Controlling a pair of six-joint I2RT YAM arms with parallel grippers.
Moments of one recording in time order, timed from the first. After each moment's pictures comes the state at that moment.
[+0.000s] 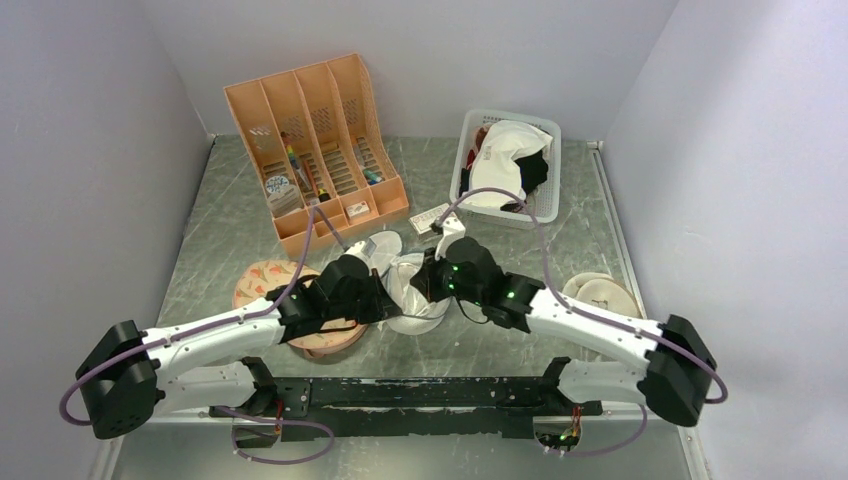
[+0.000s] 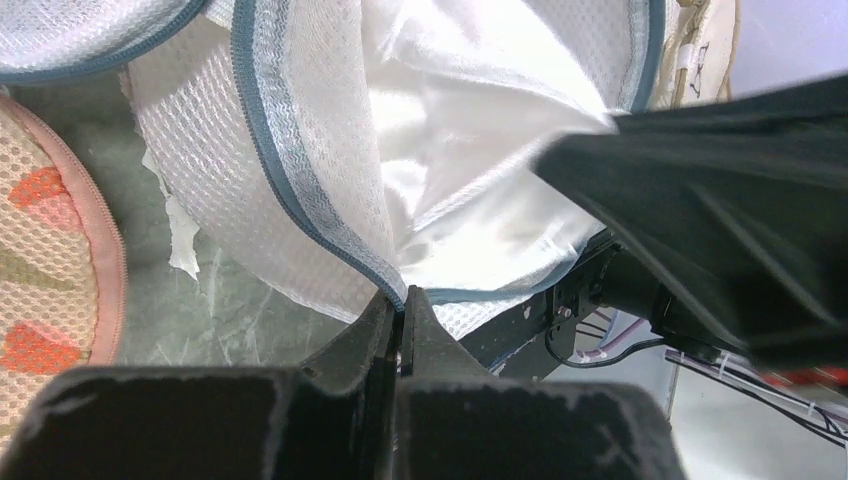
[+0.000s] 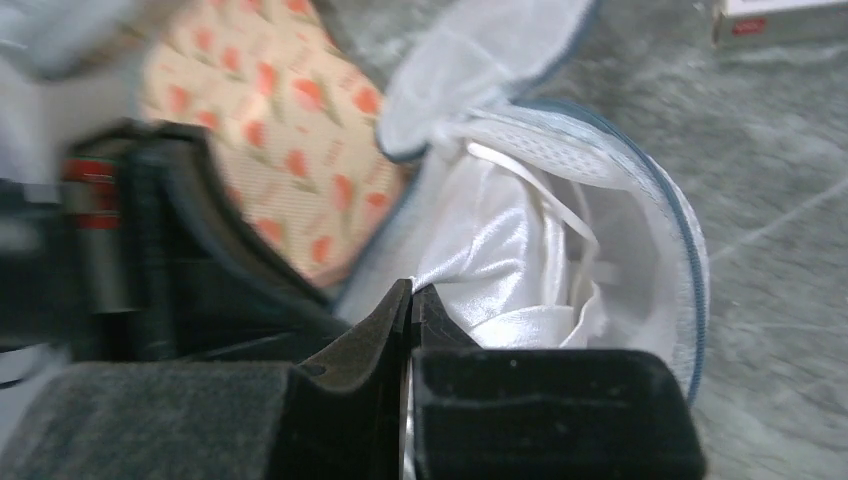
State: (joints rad) left arm -0.95 1.10 0.59 -0.16 0.00 -1.02; right arm 0.95 1.21 0.74 -0.09 0.10 0.48
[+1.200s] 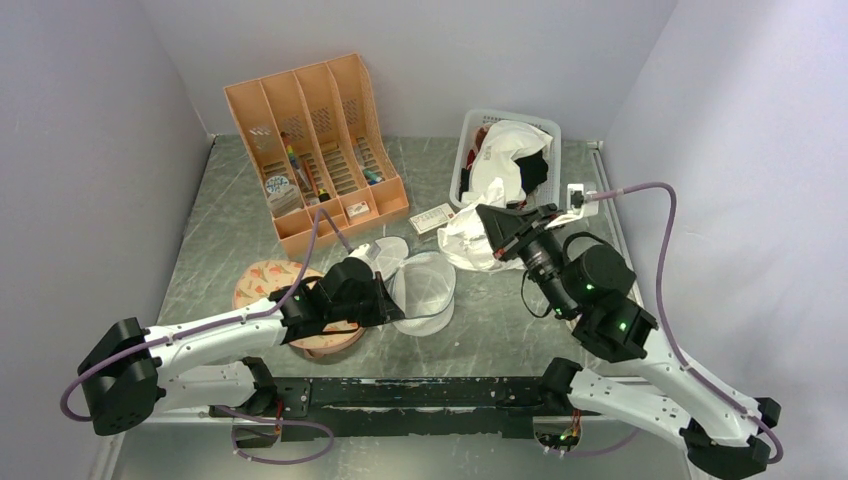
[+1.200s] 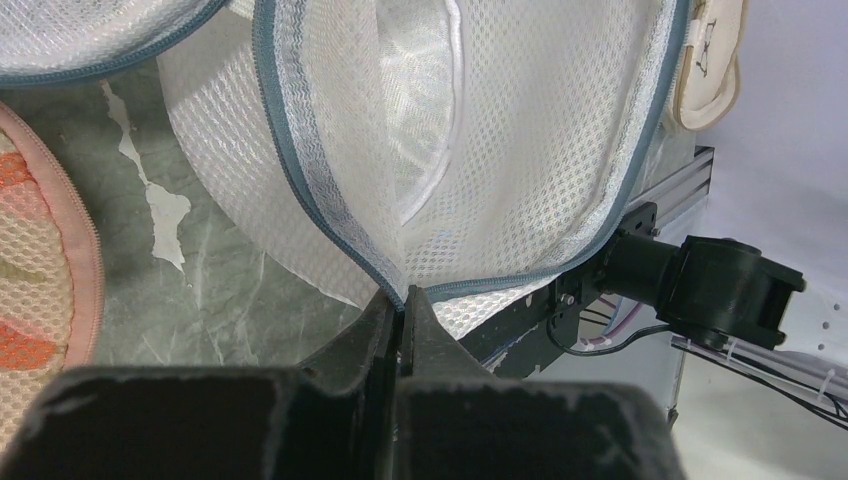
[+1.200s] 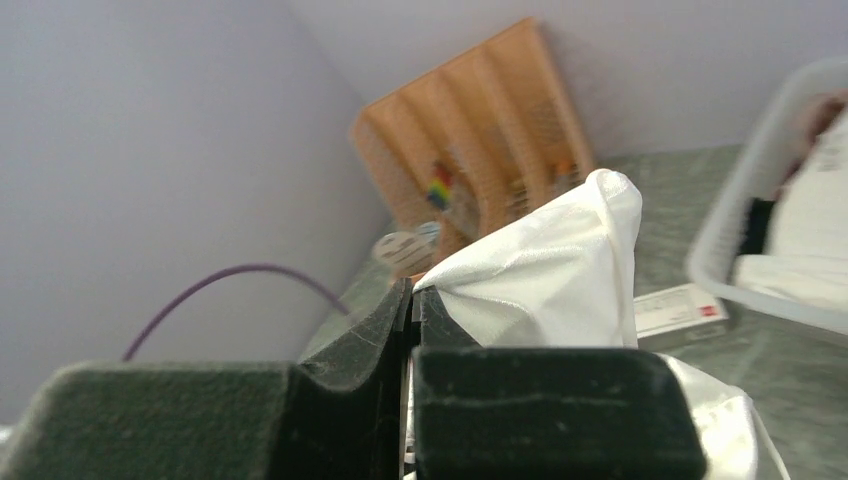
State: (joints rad) left arm -0.98 1.11 0.60 -0.17 0.00 -1.02; right arm 0.95 0.67 0.93 -0.07 0.40 0.50
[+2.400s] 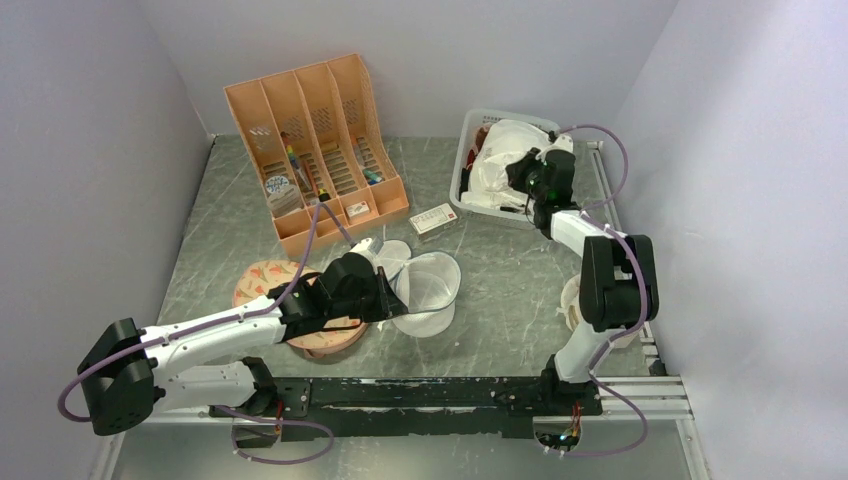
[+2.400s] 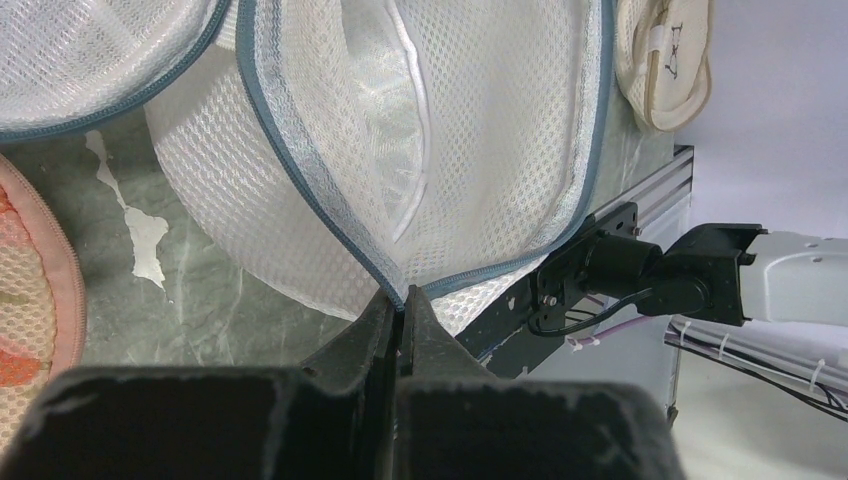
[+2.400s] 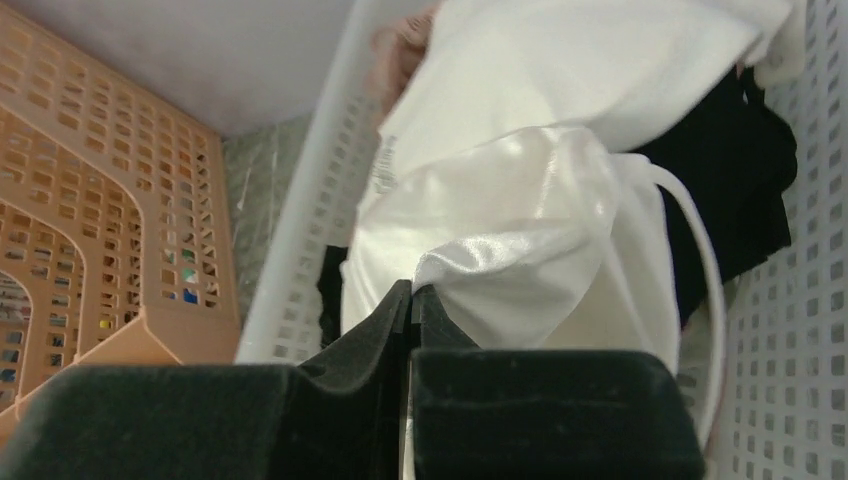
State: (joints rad) left arm -0.98 1.11 0.64 -0.18 -0.01 -0.99; right arm 0.07 1.71 1.02 0.45 -0.12 0.43
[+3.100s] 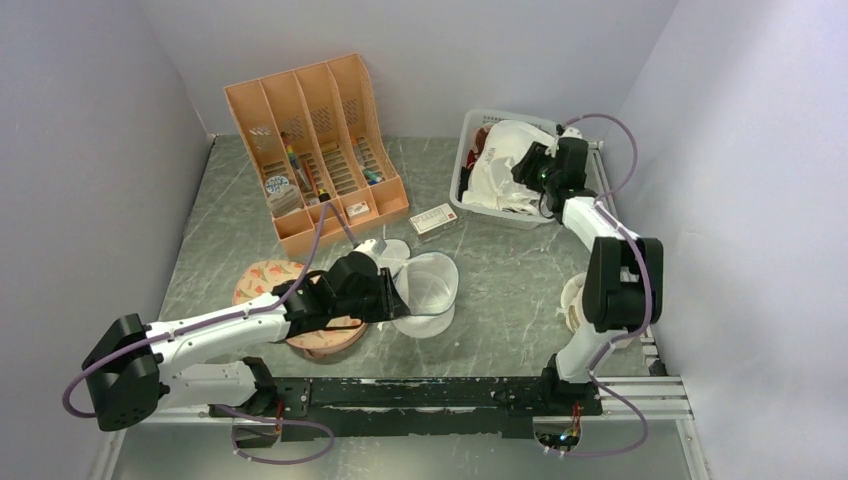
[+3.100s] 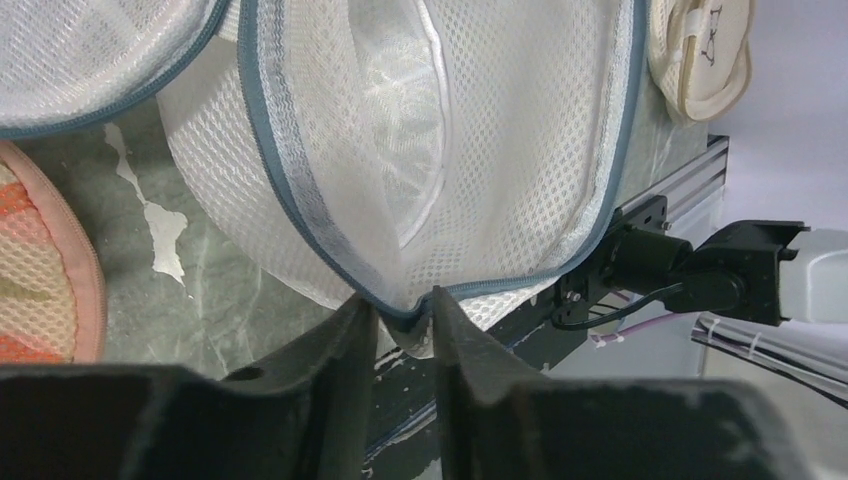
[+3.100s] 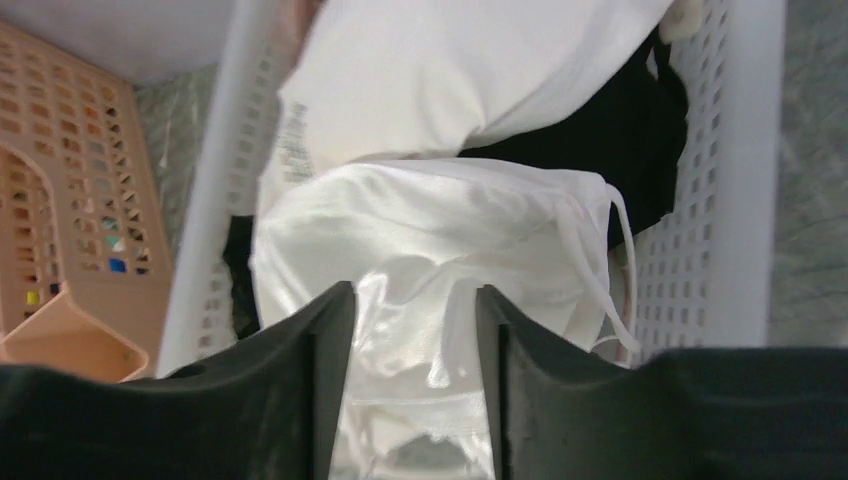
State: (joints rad) left arm -0.99 1.14 0.66 -0.20 -0.01 -0.96; right arm -0.01 1.77 1.15 0.15 -0.18 0.35
